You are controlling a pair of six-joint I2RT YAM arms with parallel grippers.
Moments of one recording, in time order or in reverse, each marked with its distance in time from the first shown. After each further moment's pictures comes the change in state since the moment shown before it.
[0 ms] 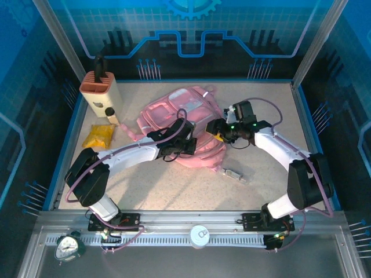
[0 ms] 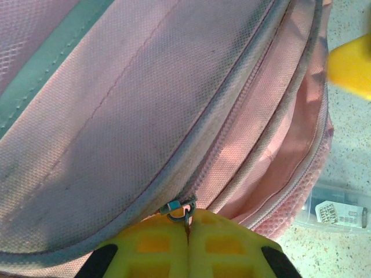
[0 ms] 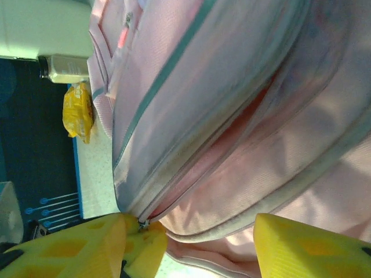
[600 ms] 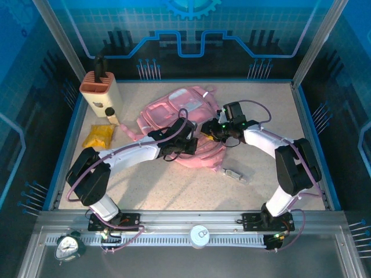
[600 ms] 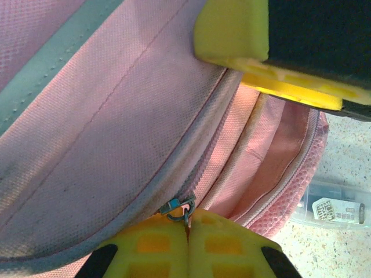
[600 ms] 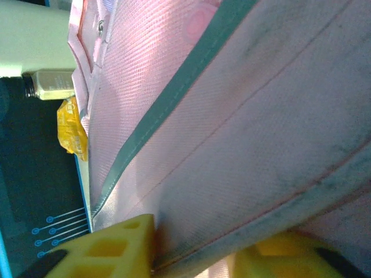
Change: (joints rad) left arm -0.001 0.010 0.014 -0.009 0.015 0.022; right arm 0.040 0.156 0.031 0.137 0.026 0.096
